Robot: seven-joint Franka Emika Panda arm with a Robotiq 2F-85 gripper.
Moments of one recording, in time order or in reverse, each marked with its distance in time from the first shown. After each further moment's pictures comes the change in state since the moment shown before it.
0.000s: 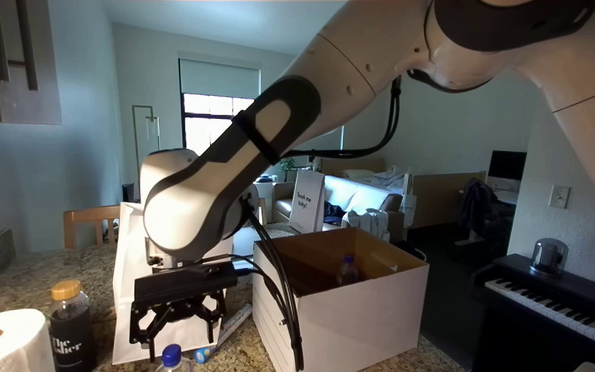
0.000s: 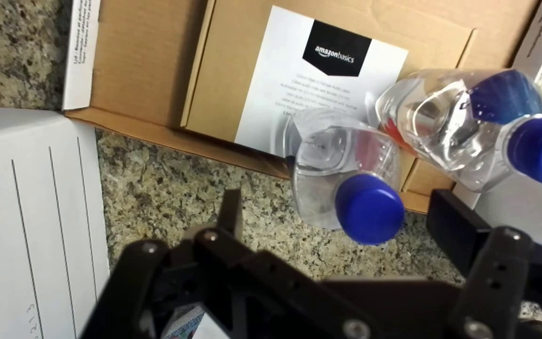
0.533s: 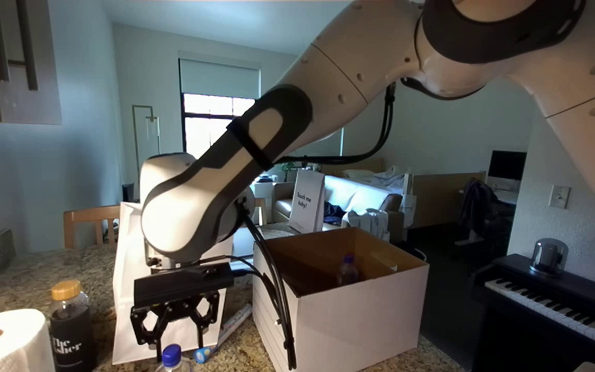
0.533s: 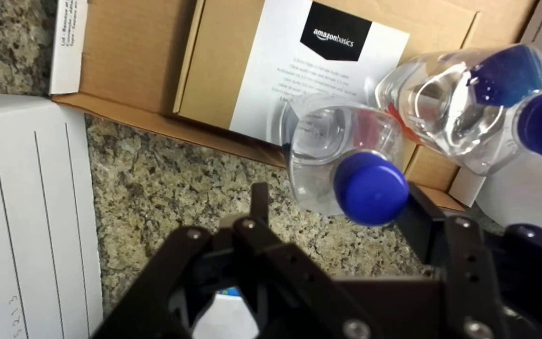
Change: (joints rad) arm 0.001 0.040 -0.011 0.046 0.001 0.000 -0.022
